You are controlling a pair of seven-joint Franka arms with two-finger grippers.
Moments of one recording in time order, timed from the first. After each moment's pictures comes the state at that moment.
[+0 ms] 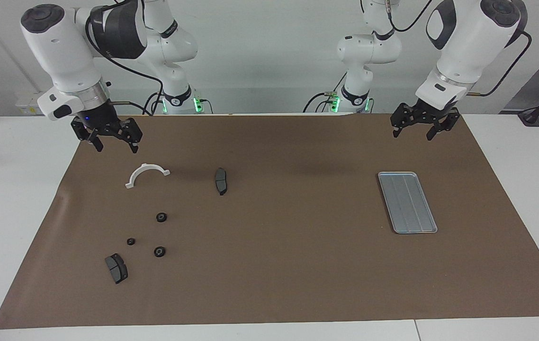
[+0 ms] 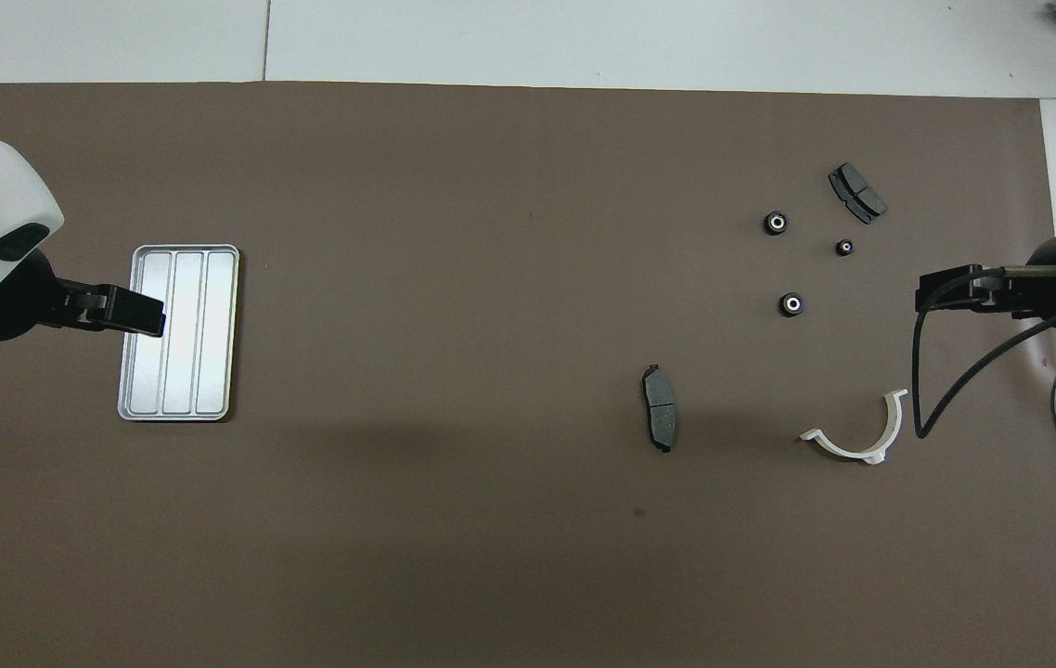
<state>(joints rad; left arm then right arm) -0.10 -0.06 -0.03 -1.73 -0.04 1.67 0.04 0.13 -0.06 -0.15 -1.80 -0.01 1.81 0.07</state>
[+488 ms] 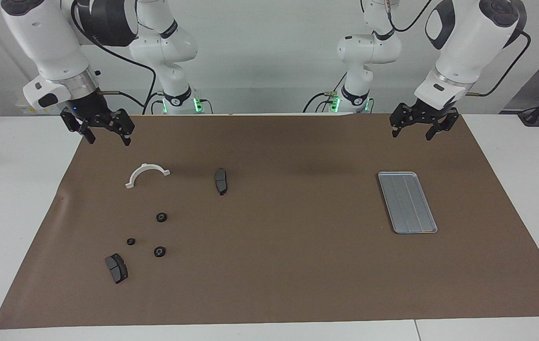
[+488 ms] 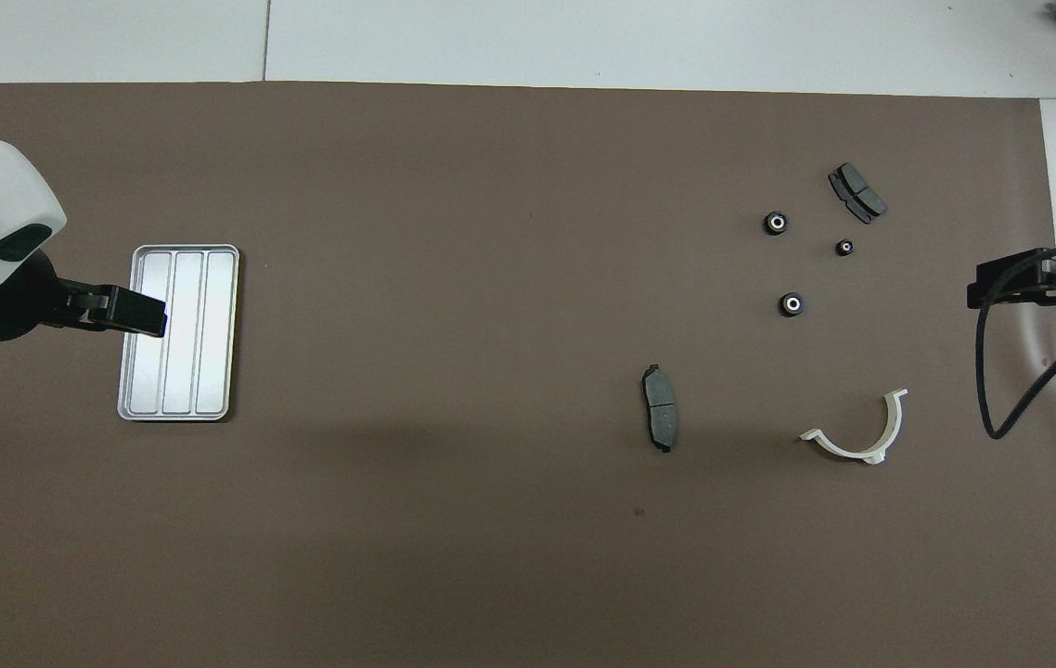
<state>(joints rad) -0.10 -0.06 -0.03 -1.73 -0.04 1.67 0.04 0.10 -0.01 -0.15 -1.61 0.00 1.60 0.07</state>
